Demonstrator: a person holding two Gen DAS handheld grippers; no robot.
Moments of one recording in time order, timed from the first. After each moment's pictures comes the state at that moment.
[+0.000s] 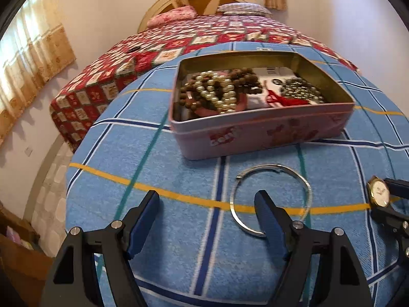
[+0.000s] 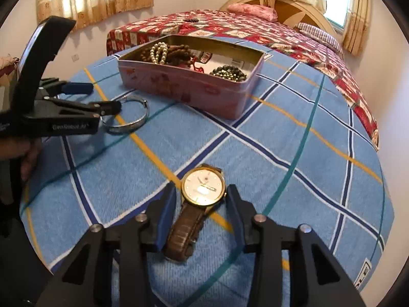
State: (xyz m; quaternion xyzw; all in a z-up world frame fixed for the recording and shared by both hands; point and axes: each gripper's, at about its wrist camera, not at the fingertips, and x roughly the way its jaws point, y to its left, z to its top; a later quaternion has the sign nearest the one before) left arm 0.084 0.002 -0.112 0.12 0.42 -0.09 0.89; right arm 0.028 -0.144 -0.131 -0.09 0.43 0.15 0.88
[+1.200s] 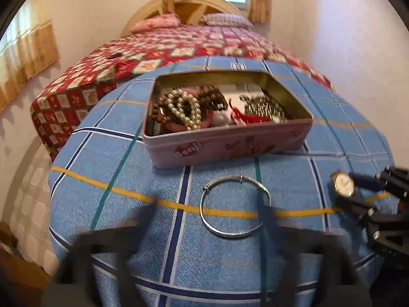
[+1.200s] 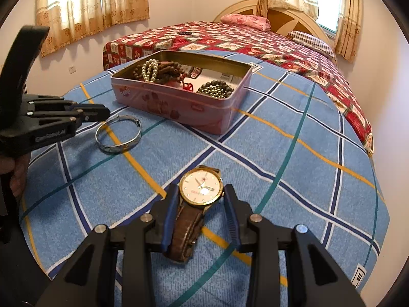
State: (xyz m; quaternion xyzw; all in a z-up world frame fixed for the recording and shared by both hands) left arm 0.067 -0.001 -0.090 0.06 0.40 -0.15 0.90; right arm 0.032 -0.155 -0.123 -0.09 0.40 0.13 0.90
